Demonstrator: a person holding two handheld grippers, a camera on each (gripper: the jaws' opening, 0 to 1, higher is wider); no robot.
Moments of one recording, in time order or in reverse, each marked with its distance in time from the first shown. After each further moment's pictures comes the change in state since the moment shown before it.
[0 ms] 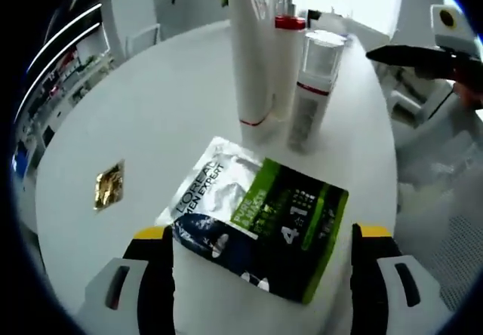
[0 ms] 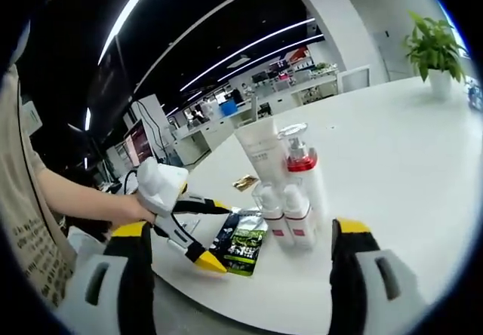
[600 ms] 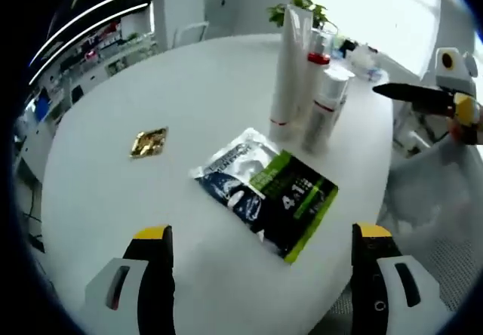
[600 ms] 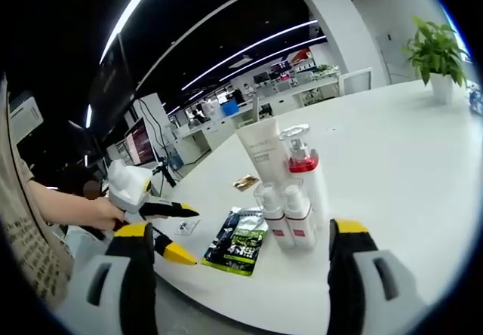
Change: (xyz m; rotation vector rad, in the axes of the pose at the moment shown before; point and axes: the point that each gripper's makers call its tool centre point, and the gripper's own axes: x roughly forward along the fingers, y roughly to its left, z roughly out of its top) left arm -0.062 0.001 -0.026 -0.267 -0.112 0.105; right arm -0.002 0.001 0.002 -0.018 -0.008 0.002
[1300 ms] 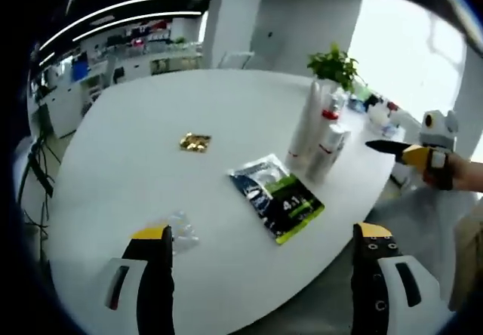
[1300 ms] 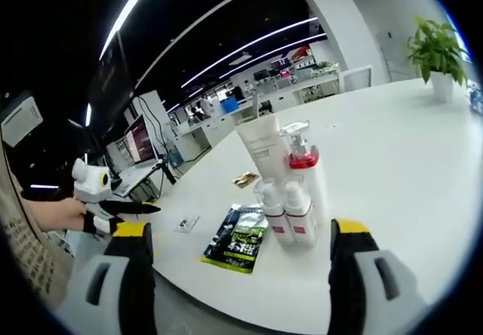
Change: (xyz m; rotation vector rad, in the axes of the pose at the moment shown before) left arm -0.079 0.010 -0.010 -0.227 -0.191 0.088; right arm 0.001 -0.001 -0.006 0.003 0.029 0.006
